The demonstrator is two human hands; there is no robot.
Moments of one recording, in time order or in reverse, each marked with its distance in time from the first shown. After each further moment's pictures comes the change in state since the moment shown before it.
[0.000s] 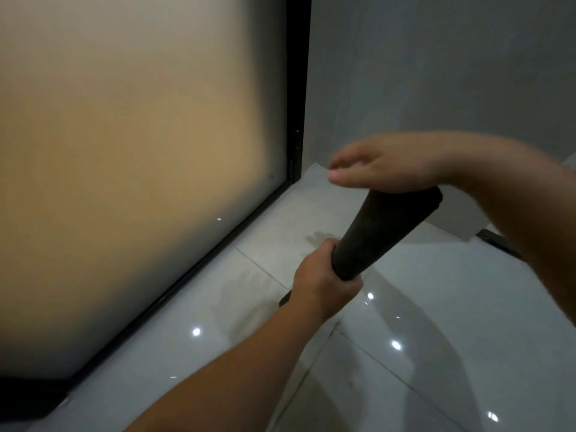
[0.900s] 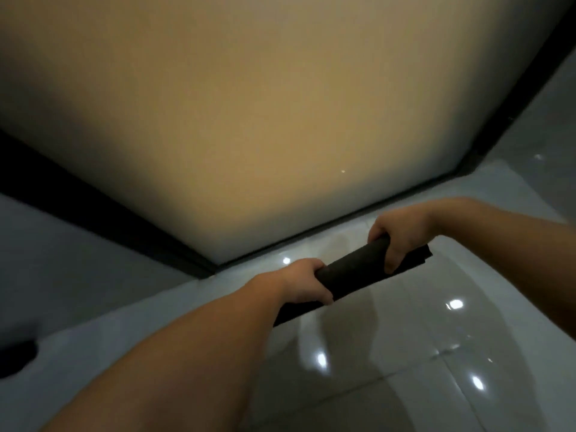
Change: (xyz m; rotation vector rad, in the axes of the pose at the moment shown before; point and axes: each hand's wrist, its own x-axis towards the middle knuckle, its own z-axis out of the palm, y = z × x) left_hand -0.065 -0.102 -0.175 0.187 -0.180 -0.713; right_hand 0.178 -0.085 0.124 -0.251 -0.727 -0.342
